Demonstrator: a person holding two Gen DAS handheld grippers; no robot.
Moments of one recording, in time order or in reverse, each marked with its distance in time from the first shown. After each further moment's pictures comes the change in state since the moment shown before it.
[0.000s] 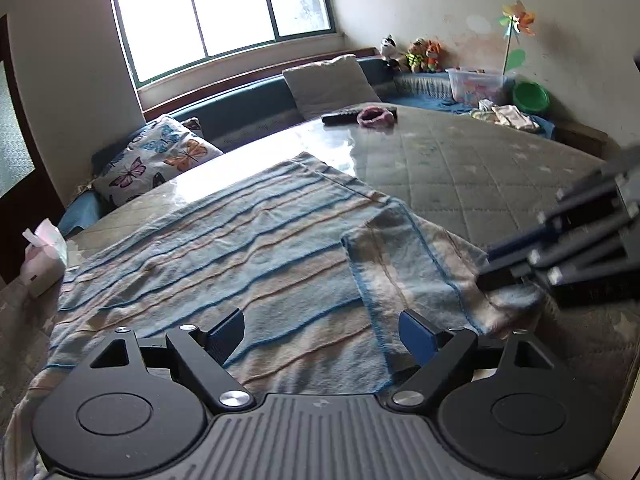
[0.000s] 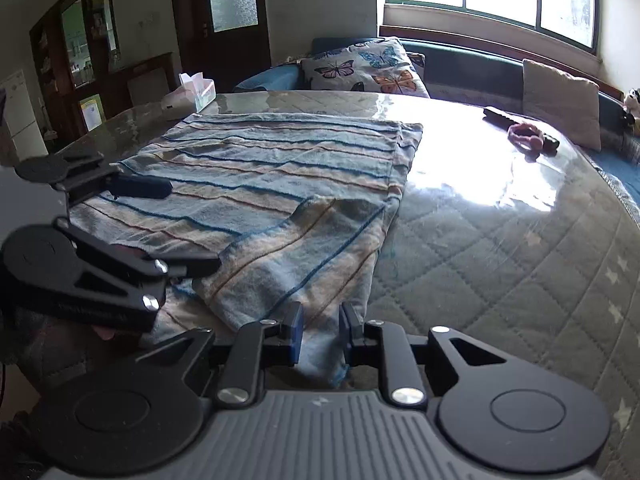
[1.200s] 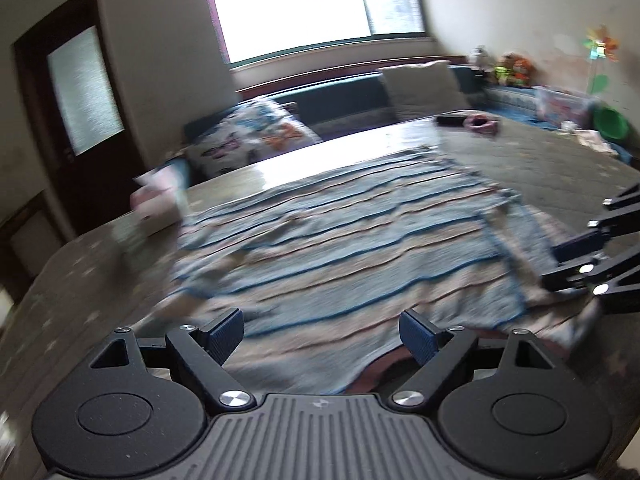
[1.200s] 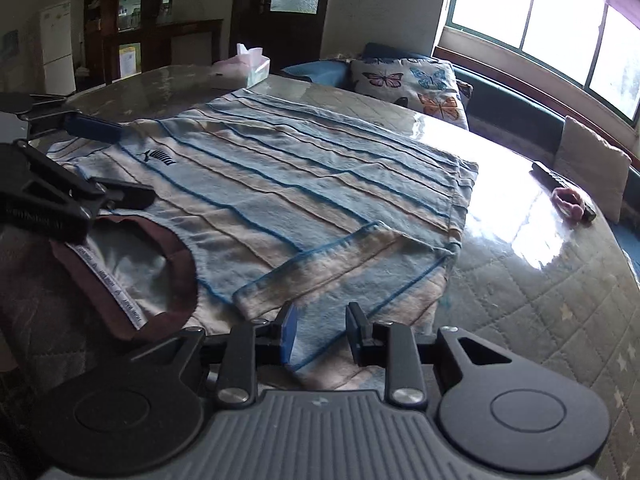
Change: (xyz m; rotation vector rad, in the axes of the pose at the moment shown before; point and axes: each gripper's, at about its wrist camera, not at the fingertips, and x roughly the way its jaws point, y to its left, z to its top) left arm -0.069 0.082 -0.049 -0.180 0.011 0.266; right arm 0.020 0.055 0.008 -0.238 0.020 0.005
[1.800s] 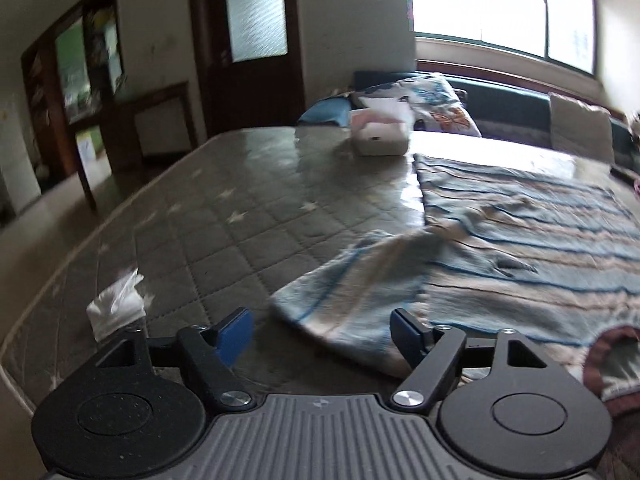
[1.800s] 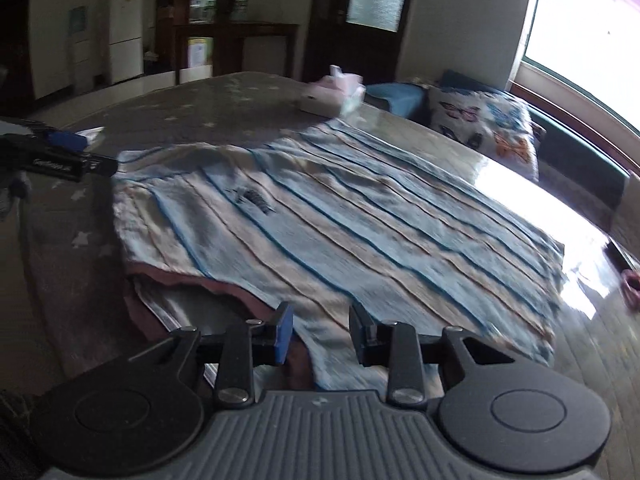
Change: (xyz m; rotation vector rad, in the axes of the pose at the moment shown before) left arm -0.028 0.161 -0.065 -0.418 0.111 0.257; right arm 0.018 0.077 0.067 -0.189 -0.044 0.171
